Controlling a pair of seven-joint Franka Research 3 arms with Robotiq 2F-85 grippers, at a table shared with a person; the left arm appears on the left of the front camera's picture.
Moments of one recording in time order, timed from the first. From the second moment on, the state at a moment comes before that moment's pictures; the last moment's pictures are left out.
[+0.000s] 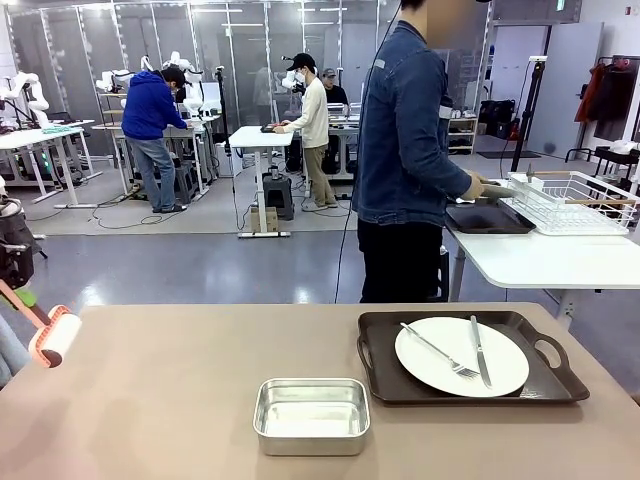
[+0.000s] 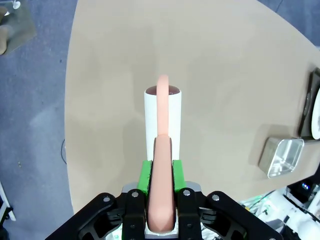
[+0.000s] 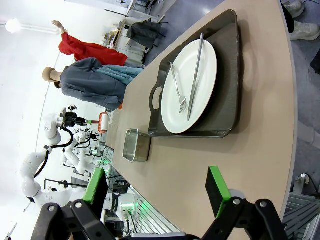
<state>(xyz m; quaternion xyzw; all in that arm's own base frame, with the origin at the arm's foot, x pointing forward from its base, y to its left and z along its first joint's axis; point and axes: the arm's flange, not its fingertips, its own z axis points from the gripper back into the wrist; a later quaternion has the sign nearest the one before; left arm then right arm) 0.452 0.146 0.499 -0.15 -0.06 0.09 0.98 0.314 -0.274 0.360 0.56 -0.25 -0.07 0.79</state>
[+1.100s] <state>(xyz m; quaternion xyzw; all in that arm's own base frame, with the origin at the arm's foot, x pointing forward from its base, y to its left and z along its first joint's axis) 0.476 -0.051 0.617 0.02 -0.14 -0.23 0.96 0.315 -0.274 0.360 0.56 -0.25 -0.07 0.79</state>
